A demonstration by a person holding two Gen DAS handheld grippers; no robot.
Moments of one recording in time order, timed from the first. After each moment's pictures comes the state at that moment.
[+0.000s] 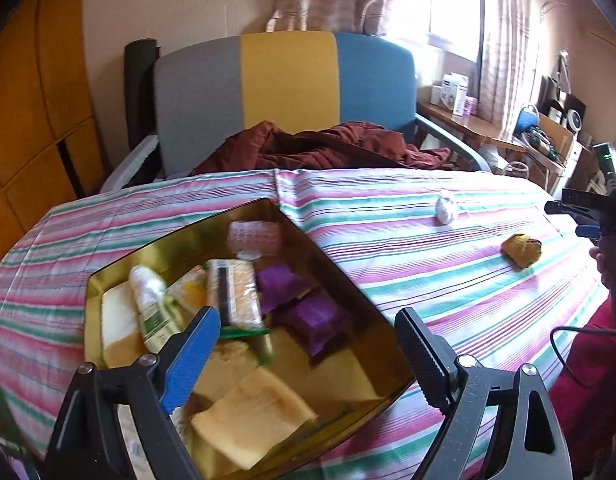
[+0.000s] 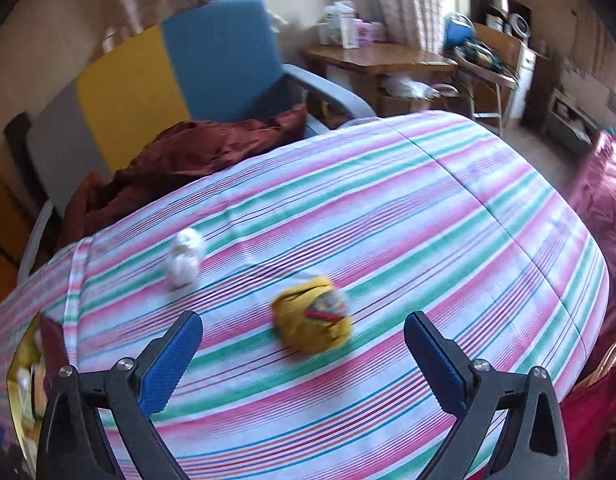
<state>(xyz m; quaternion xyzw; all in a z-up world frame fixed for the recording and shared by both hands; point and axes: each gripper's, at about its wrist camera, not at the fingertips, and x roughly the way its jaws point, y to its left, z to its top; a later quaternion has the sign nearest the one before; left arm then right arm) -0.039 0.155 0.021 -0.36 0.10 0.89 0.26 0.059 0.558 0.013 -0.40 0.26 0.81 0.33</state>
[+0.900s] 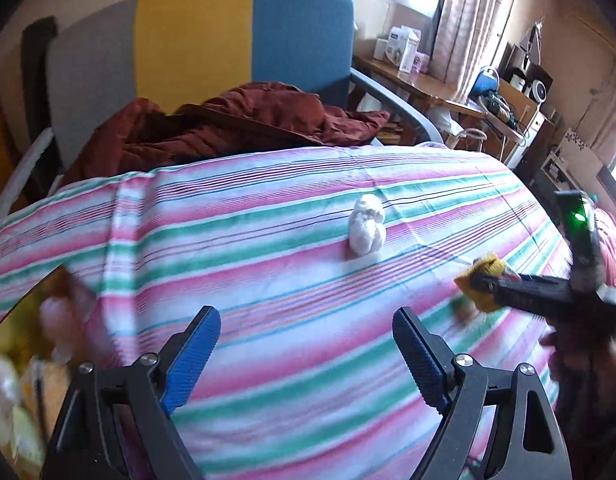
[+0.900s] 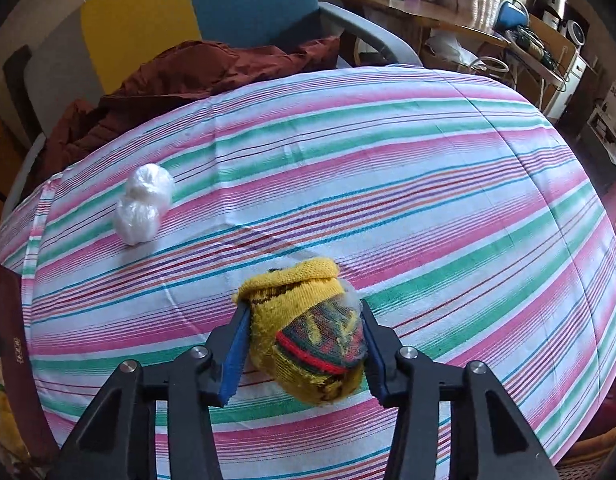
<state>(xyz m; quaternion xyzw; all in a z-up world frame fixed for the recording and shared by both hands) -0.117 0.360 -0.009 -0.44 0.11 0.82 0.36 0.010 0.575 -0.053 -0.50 0.21 0.80 0.26</state>
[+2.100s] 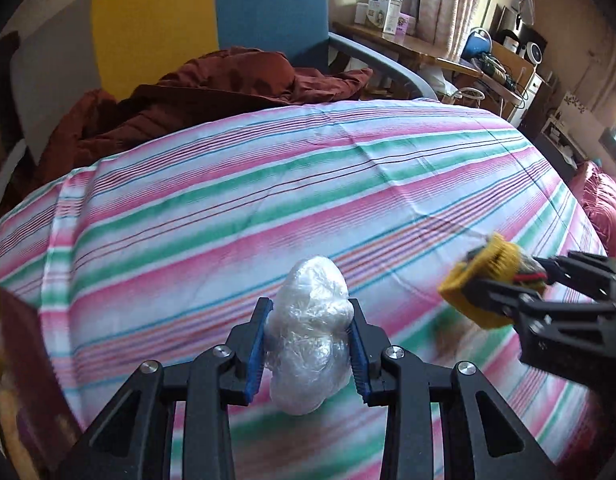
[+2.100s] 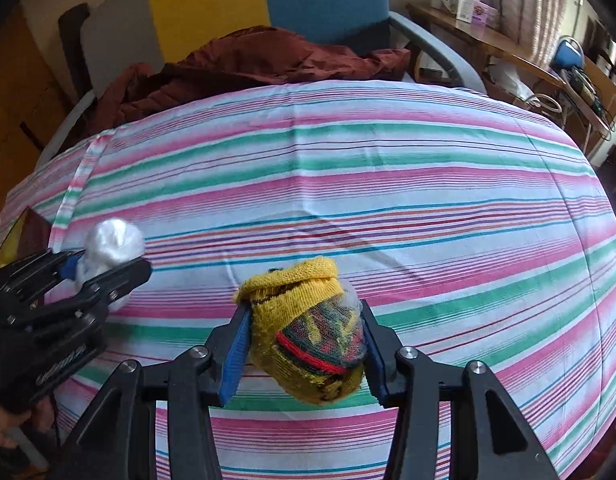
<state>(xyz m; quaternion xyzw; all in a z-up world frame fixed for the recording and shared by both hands) -0.105 0.409 -0.058 -0.45 0.16 0.80 0.36 -0.008 0.545 -0.056 -0.51 0.16 0.83 0.17</state>
